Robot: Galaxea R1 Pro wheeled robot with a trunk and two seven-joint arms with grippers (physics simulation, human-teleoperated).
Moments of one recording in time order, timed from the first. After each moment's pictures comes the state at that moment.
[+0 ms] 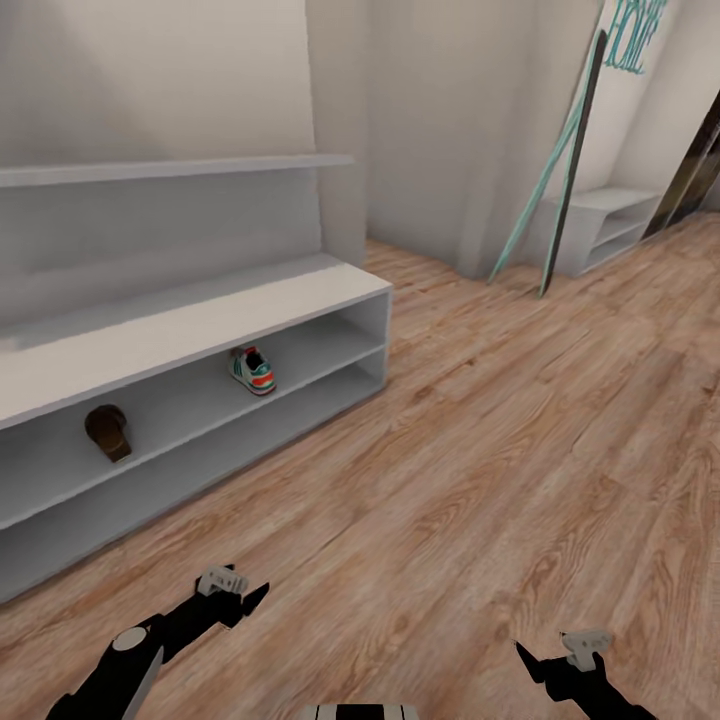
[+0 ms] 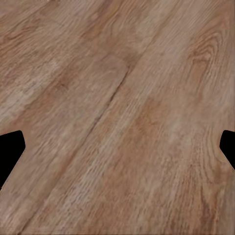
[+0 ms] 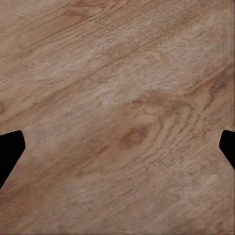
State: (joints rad) left arm -0.36 0.13 0.12 -0.76 -0.07 -0.07 -0.62; right arm -0.28 -0.19 -0.38 -0.53 0.20 -0.26 0.50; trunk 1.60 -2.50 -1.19
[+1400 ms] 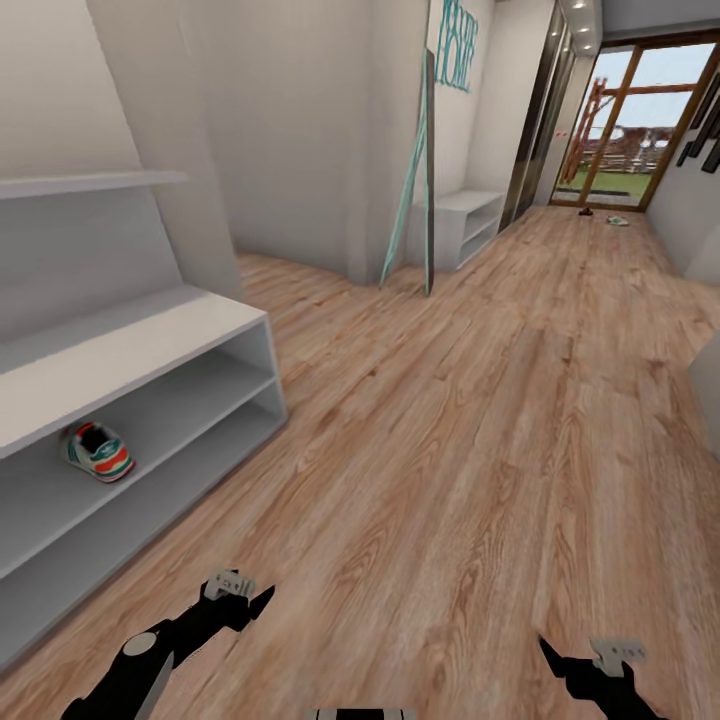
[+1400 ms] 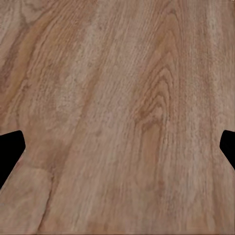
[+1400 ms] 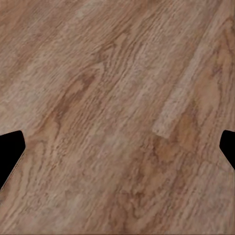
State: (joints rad) left arm -0.36 0.10 0.11 -0.73 -0.07 -0.07 -0.56; right arm -0.28 -0.18 -0.57 -0.53 0.21 -0.27 0.50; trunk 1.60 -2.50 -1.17
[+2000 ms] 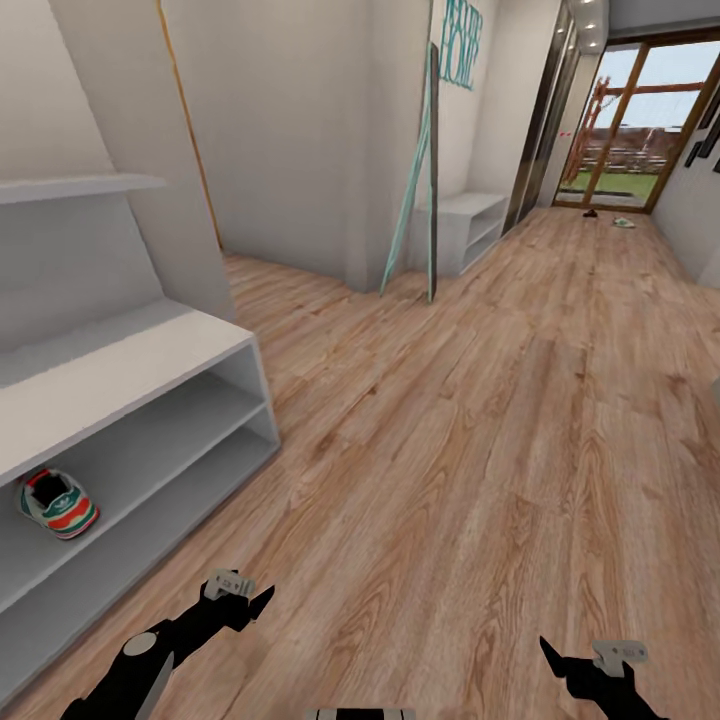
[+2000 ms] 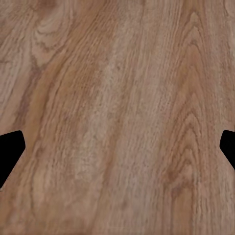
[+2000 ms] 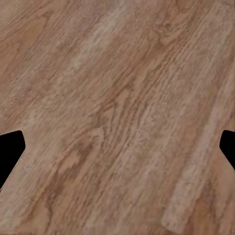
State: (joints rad) left arm -0.36 0.10 0.11 -0.73 -0.07 -0.07 -0.56; right arm -0.28 -0.18 -0.57 -0.53 0.20 -0.27 0.50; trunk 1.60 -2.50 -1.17
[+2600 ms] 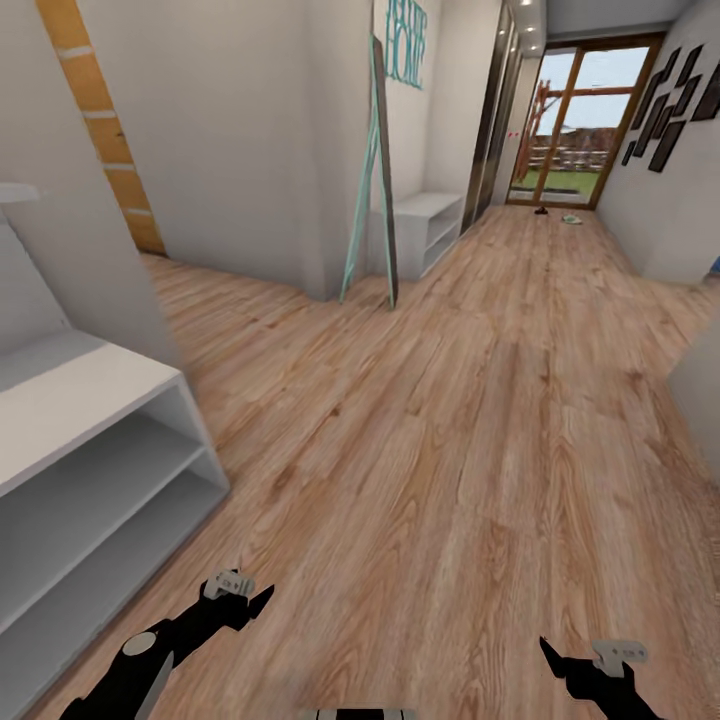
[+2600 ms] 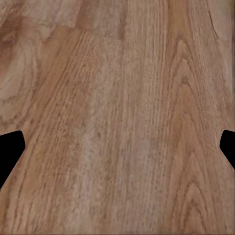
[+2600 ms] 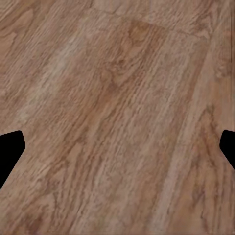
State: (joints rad) left arm -0.36 0.10 0.11 -0.73 -0.07 -0.07 -0.56; right arm -0.28 -0.18 -0.57 -0.53 0.20 -0.27 0.50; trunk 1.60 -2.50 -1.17
